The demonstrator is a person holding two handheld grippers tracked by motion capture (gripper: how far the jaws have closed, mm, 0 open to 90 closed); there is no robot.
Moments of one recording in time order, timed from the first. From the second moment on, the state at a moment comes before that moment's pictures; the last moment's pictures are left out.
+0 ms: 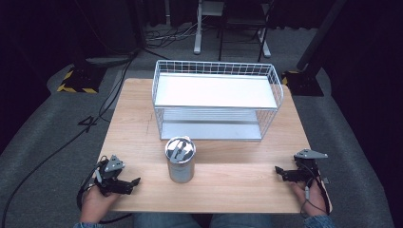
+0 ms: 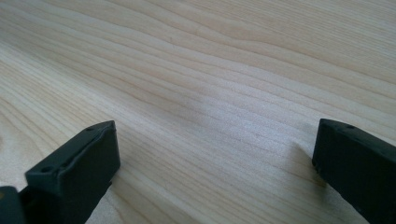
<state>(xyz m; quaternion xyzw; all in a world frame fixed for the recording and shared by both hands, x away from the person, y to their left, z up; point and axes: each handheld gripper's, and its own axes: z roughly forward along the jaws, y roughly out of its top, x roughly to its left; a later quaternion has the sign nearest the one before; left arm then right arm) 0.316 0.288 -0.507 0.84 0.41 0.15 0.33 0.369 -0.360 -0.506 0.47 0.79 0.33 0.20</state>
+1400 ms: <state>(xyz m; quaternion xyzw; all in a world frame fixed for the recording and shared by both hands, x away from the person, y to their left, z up) 0.290 0.278 -0.451 0.77 0.39 0.17 0.48 0.370 -0.359 -0.506 0.48 0.79 0.33 0.20</state>
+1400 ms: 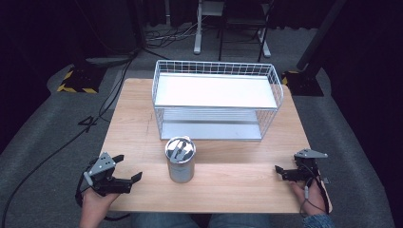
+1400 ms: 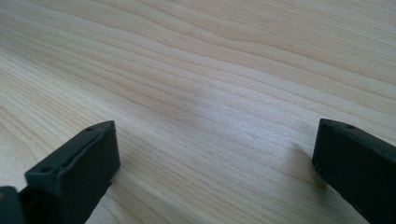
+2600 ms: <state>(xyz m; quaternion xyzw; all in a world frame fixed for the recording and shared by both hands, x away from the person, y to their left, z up) 0.282 0.244 -0.438 0.74 0.34 0.16 0.56 0.370 -0.359 -0.506 0.48 0.79 0.33 0.20</state>
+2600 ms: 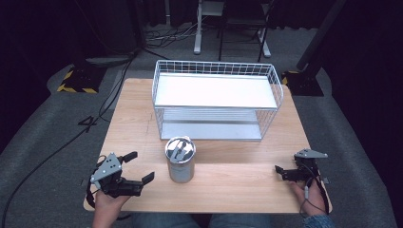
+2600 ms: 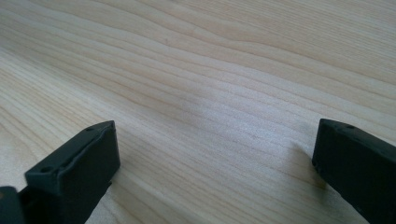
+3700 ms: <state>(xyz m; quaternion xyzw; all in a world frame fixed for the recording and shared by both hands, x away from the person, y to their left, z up) 0.299 0.184 -0.432 0.76 0.30 0.14 0.56 0.369 -0.359 -0.506 0.48 0.79 0.33 0.21</state>
